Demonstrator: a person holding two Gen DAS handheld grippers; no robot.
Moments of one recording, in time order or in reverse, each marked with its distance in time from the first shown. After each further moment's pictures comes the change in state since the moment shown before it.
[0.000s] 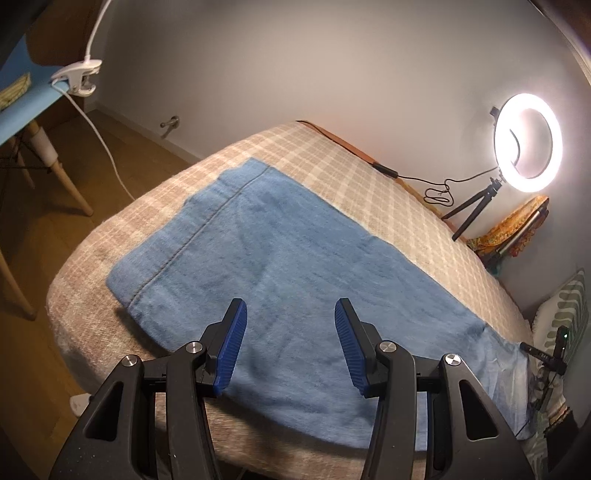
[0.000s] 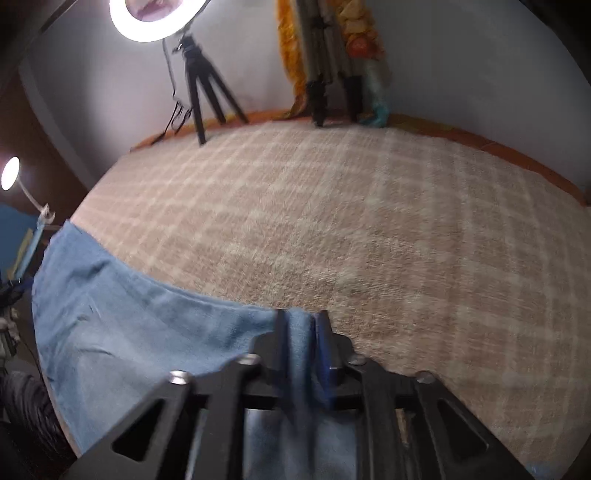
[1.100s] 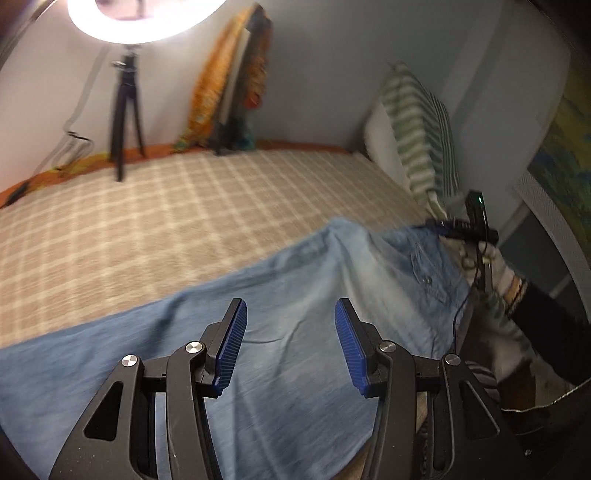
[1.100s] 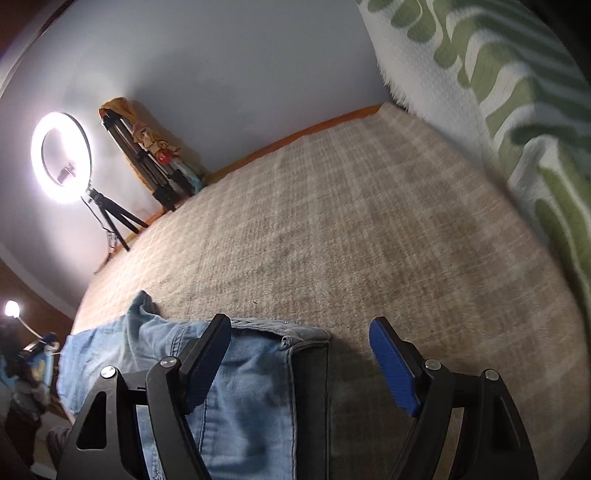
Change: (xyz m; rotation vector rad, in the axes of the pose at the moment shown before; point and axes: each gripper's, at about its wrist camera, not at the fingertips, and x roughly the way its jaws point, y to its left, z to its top) left arm 0.076 -0.386 -0.086 0.771 0.354 -0.589; right arm -0.142 -0.191 -0.146 0.470 -0.220 -0.023
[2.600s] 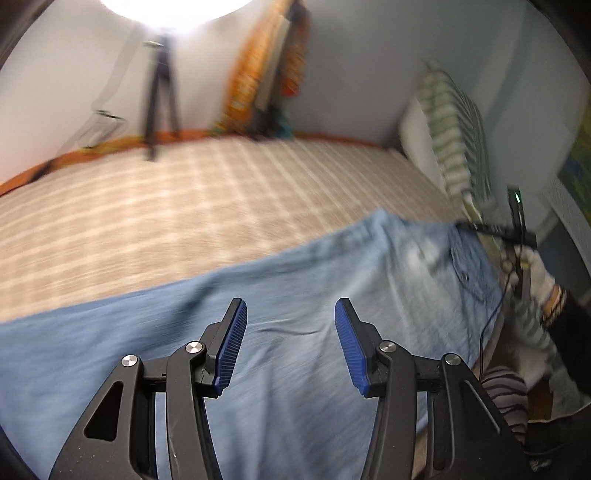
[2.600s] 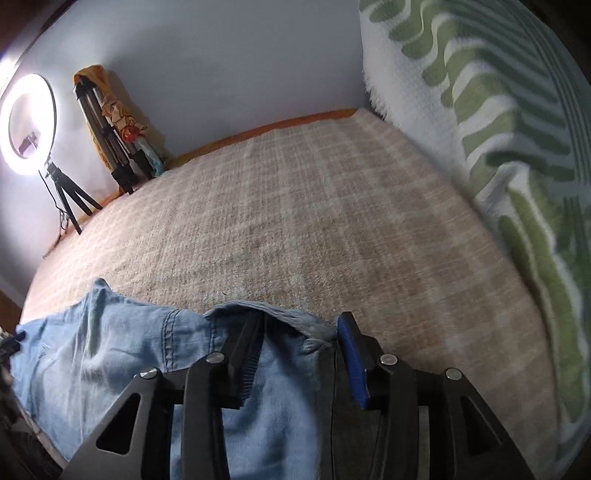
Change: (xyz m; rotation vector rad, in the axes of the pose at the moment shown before) left arm -0.015 0.028 -0.019 -0.086 -0.041 0.153; right arm 0.007 0.037 -0.003 -0.099 -0.006 -0.286
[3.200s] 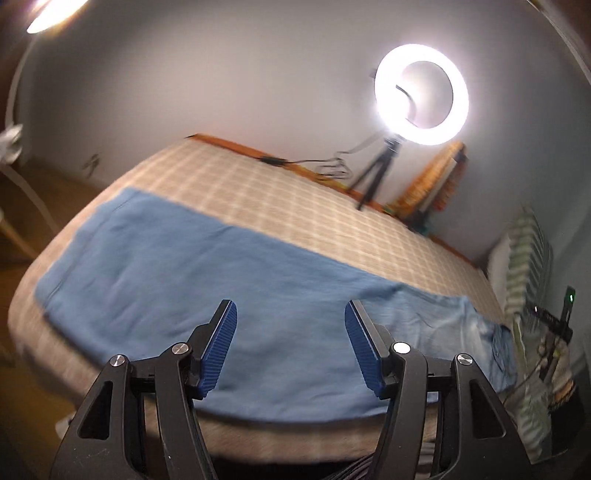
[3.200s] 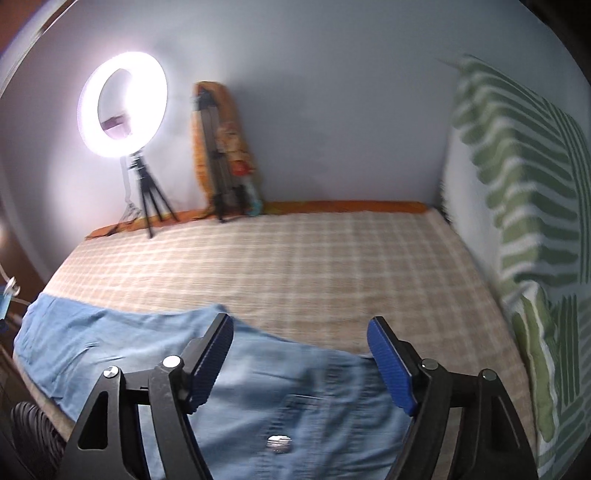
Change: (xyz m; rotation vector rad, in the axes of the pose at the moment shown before) left arm -0.205 0.131 -0.142 -0.489 -0.290 0.307; right arm -0.095 0.136 0.002 -0.233 -0.196 0.077
